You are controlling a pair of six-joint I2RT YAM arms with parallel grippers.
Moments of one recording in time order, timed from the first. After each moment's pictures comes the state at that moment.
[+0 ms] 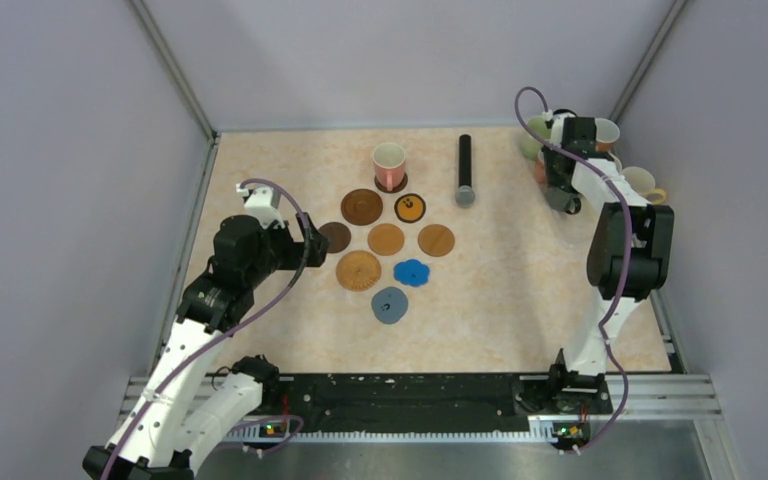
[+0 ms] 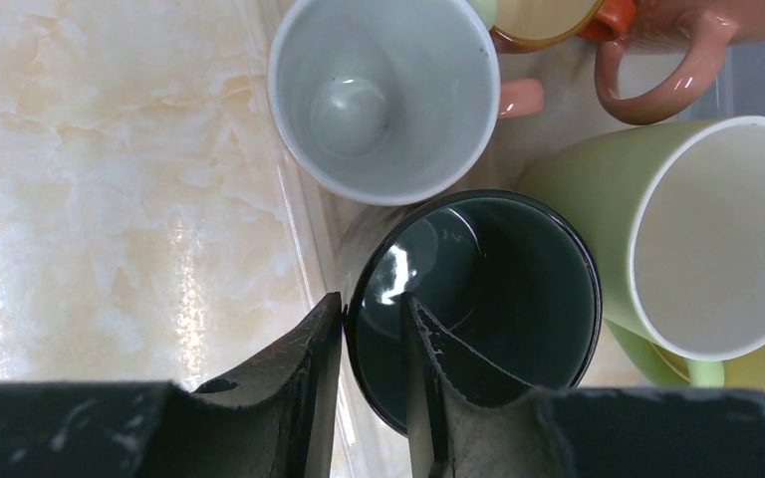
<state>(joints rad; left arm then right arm) -0.33 0.75 0.85 -0.52 0.06 -0.37 -0.07 1.93 1.49 -0.37 0.08 -0.22</state>
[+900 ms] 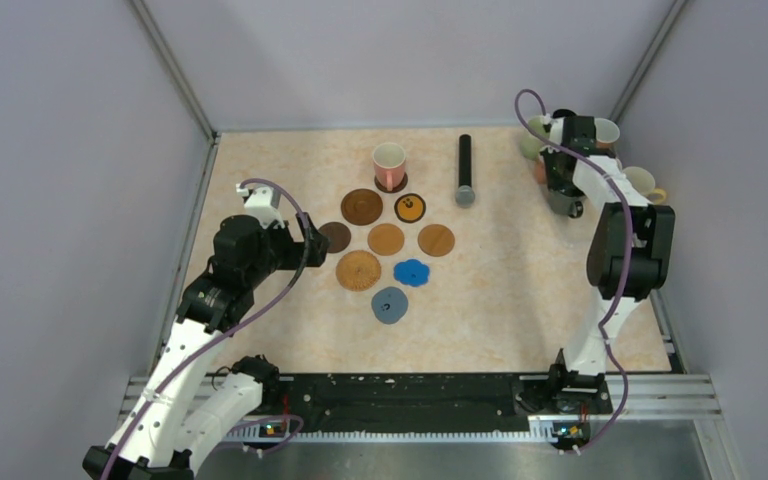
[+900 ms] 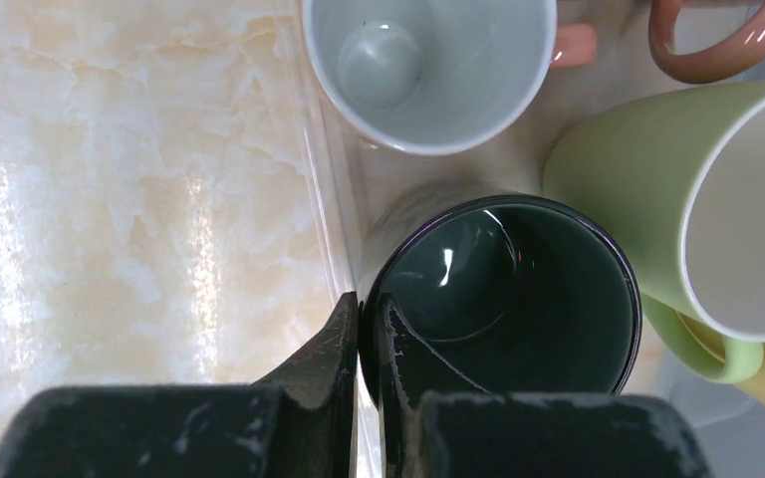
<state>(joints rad) -0.33 0.75 0.85 -0.52 0.06 -0.37 -0.07 1.94 1.52 -0.47 0.05 -0.23</state>
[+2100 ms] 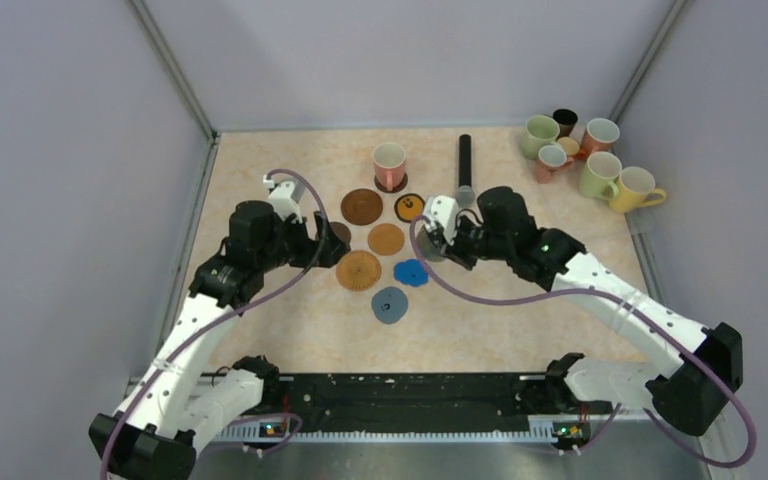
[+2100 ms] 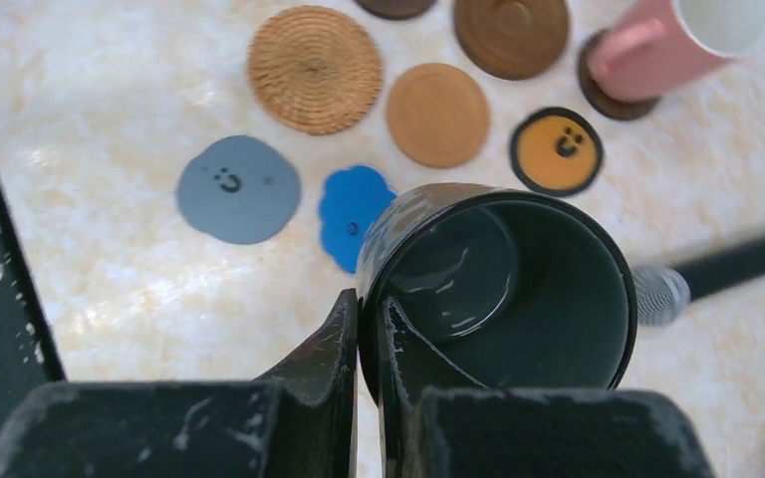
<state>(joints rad) -0.33 0.87 0.87 -0.53 0.26 -0.37 0.67 1.15 1.02 -0.45 -0.31 -0.45</state>
